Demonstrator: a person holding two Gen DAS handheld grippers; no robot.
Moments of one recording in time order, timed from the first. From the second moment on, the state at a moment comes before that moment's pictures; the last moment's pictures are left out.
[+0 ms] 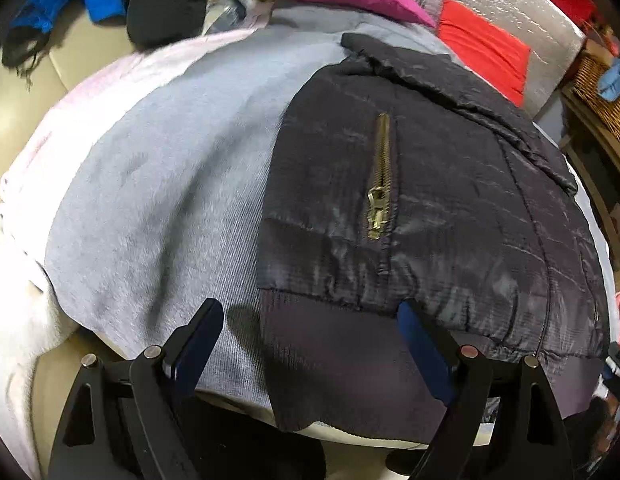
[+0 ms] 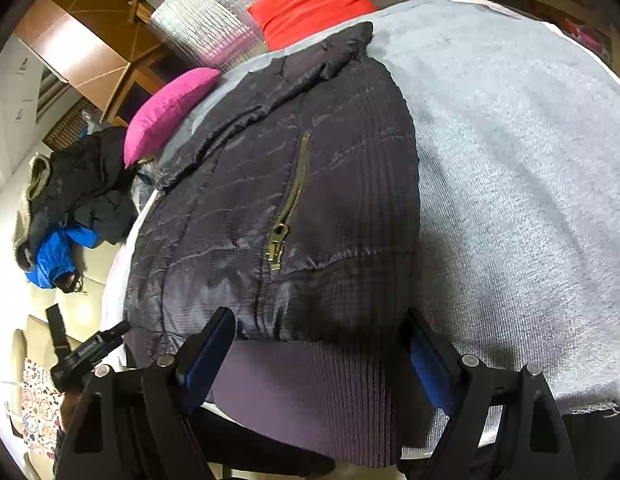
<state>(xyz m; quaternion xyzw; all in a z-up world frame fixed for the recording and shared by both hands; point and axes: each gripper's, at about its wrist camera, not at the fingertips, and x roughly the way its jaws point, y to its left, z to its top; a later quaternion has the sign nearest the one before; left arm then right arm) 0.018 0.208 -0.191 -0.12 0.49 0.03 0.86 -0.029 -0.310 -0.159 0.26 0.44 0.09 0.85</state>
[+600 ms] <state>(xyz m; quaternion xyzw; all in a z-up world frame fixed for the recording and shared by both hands) 0.025 0.204 -0.200 -0.14 0.49 0.03 0.86 -0.033 -0.320 -0.171 0.25 0.46 0.07 0.85</state>
